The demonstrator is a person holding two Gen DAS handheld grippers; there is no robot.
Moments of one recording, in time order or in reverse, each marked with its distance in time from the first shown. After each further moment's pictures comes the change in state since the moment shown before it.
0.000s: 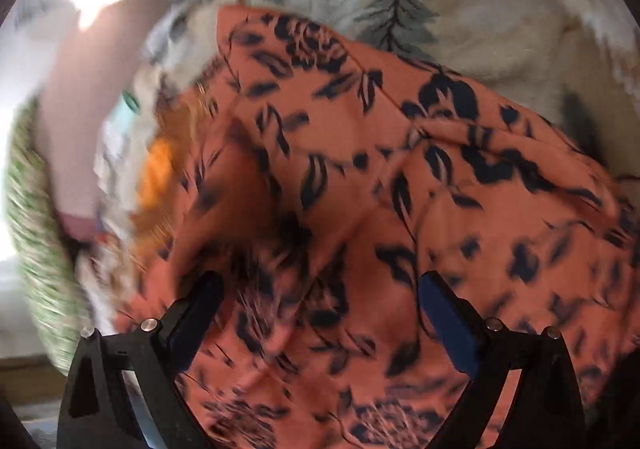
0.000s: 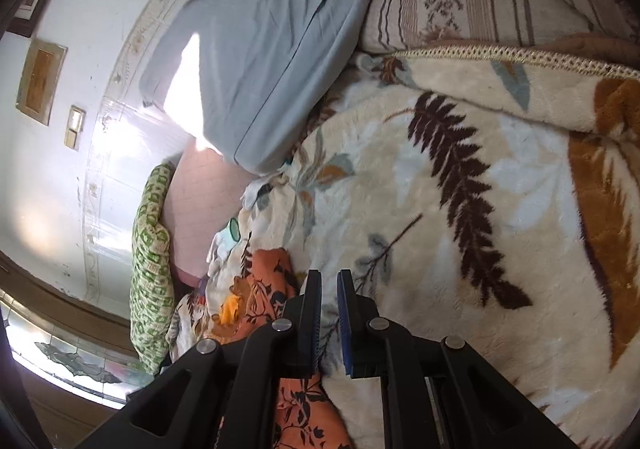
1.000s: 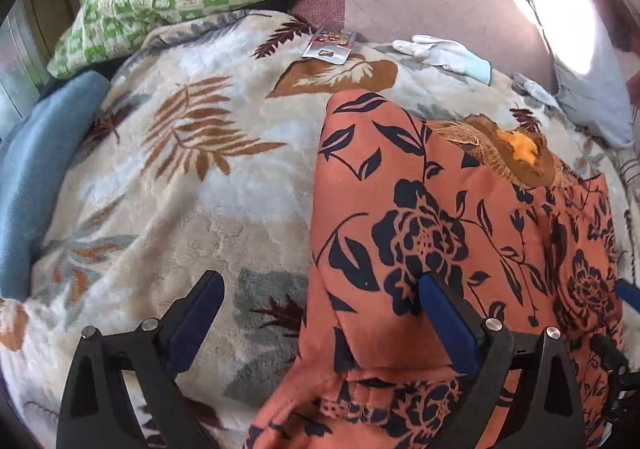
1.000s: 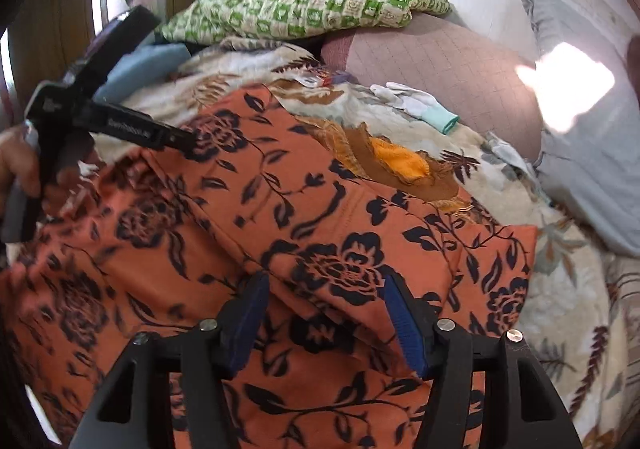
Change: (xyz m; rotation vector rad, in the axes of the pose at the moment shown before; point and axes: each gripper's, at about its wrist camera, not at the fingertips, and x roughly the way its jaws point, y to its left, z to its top) left arm 0.042 0.201 -0.237 -1.133 -0.272 -0.069; right arm 0.105 0.202 -0.229 -1.348 0.275 -0.124
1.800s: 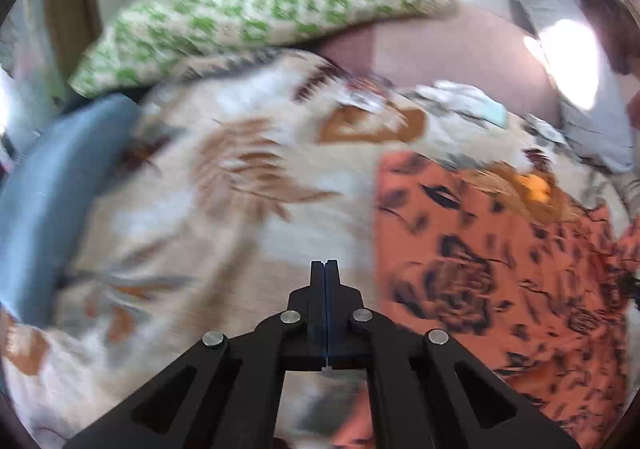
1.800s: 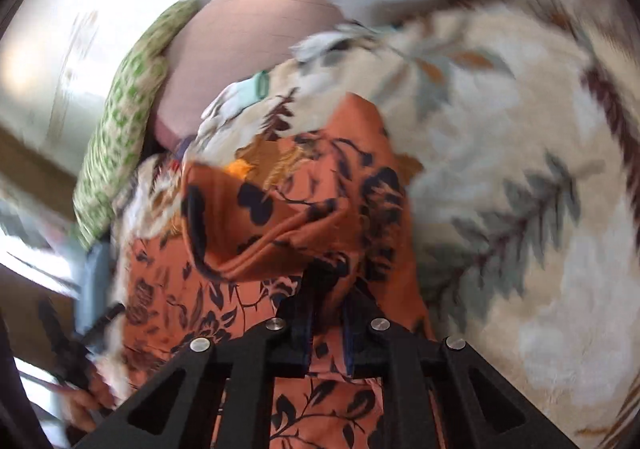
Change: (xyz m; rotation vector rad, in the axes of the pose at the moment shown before) left arm -0.032 0.047 0.010 -0.008 -0.155 0.069; right arm 0.022 -0.166 -0.072 1.001 0.056 0.191
